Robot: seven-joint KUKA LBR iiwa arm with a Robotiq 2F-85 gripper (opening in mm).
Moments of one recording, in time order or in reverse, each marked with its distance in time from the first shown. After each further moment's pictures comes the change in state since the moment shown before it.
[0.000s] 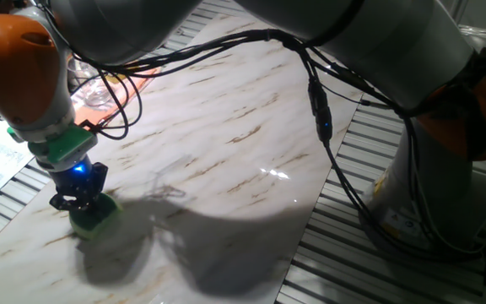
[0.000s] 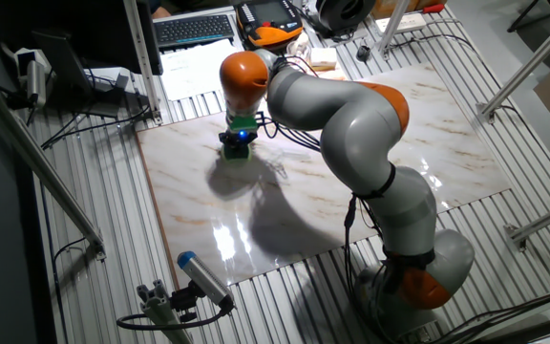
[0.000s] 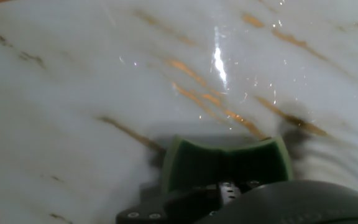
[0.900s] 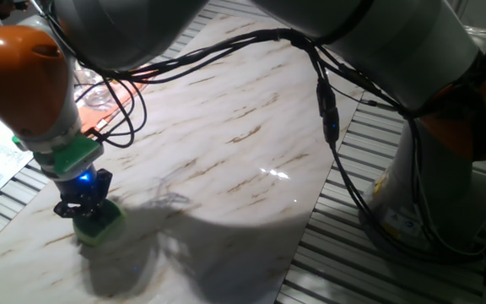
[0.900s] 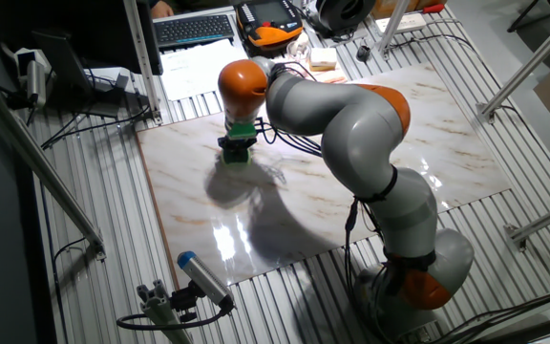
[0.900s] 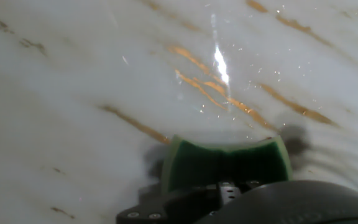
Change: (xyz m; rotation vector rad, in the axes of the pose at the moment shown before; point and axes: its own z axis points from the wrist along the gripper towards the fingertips) arm 0.005 0.003 0.002 0.024 -0.027 0.013
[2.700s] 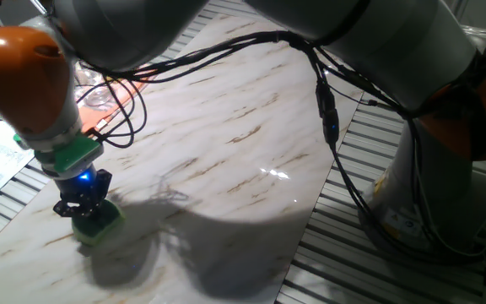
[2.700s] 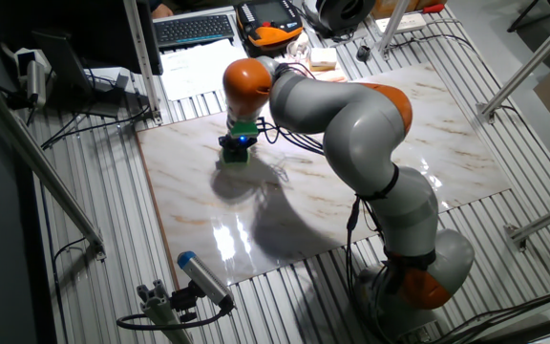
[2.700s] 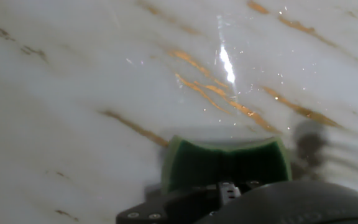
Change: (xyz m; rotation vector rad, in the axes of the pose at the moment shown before) arm 0.001 -0.001 0.000 -0.062 0.018 0.008
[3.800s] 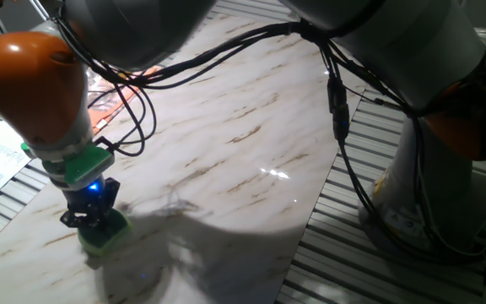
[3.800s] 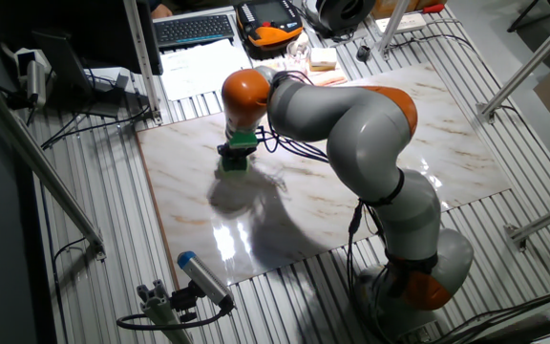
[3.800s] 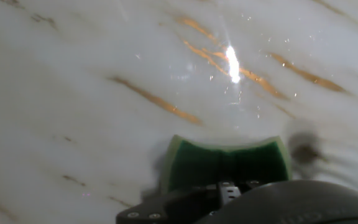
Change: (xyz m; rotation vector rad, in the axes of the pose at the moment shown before) arm 0.033 0.009 0.000 0.015 -0.022 -0.008
